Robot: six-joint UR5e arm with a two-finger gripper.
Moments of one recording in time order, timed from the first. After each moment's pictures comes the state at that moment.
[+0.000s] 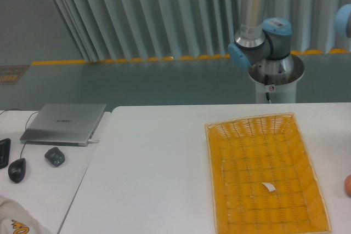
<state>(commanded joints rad) 2.67 -1.74 -1.62 -1.20 1.45 1.82</state>
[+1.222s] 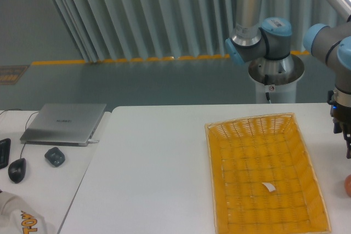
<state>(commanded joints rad) 2.59 -1.83 -1.62 -1.20 1.58 1.84</state>
